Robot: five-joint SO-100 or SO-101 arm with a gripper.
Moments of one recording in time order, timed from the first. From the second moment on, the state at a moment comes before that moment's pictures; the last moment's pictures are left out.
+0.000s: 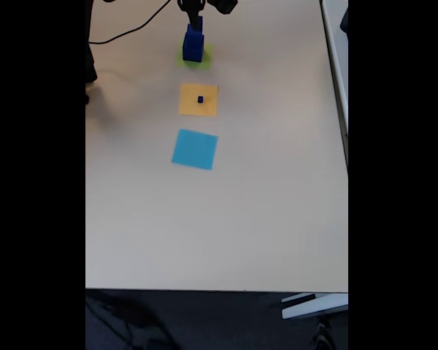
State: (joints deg) arm -20.0 70.8 53.3 94.2 112.3
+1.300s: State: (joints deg) arm -22.2 69.8 57.5 89.8 116.4
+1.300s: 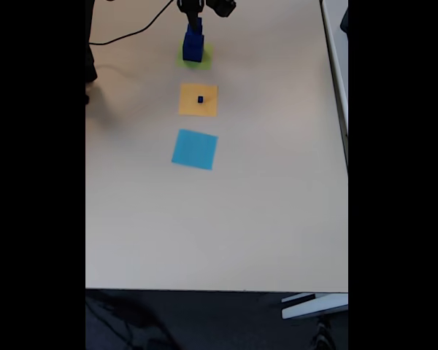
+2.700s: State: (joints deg) arm -22.8 69.8 57.7 87.0 115.1
